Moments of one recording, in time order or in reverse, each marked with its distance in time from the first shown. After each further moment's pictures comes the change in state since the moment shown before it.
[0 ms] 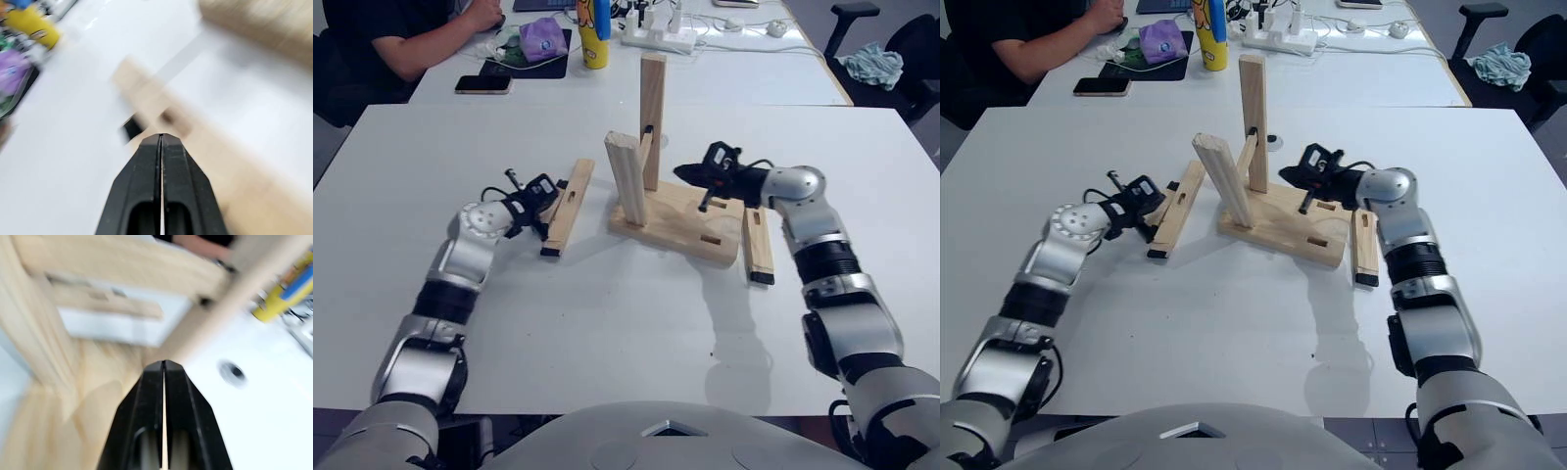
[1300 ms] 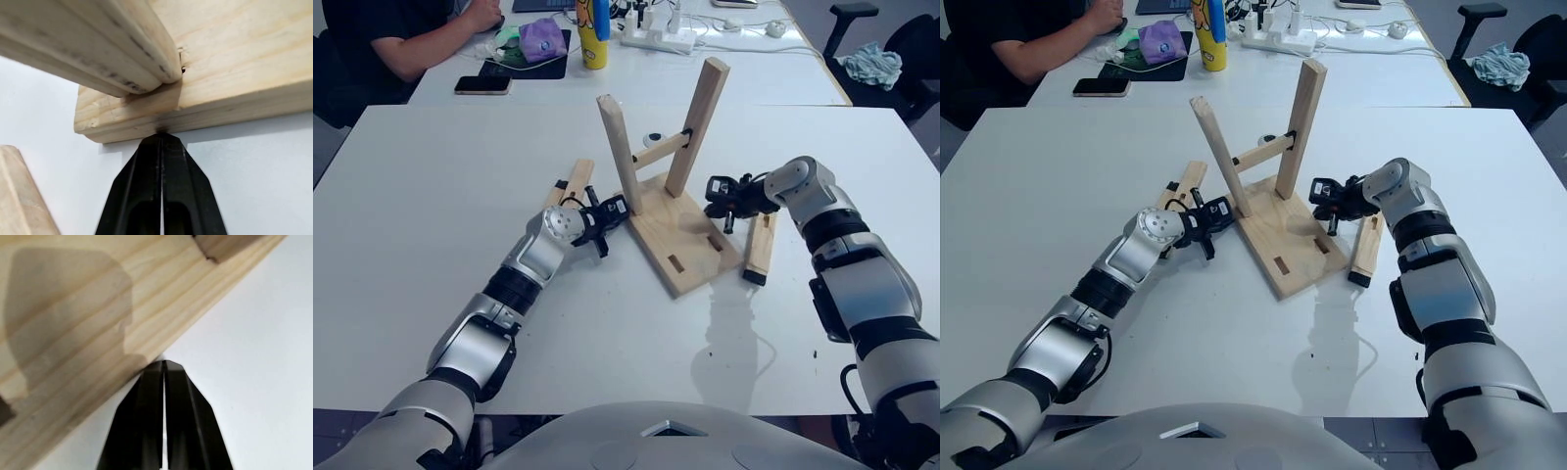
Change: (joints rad) left arm -0.191 -0.277 -0.265 0.236 0.061 0.043 -0.010; right arm -0.185 -0.008 0.179 0.365 -0.263 0.051 0.191
